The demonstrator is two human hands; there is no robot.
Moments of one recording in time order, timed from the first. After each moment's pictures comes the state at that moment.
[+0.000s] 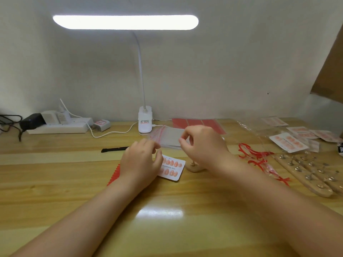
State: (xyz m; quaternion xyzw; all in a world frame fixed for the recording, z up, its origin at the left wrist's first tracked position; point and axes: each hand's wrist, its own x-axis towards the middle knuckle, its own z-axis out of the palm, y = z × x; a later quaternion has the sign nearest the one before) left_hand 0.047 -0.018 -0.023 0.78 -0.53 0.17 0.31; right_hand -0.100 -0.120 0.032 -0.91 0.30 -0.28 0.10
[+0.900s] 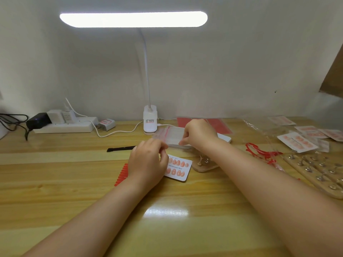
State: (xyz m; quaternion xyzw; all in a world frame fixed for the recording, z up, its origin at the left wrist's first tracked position) left_hand 0.049 -0.022 -0.029 0.76 -0.53 0.16 0.33; right_hand -0.048 -0.164 0.034 -0.91 0.39 -0.10 0.08
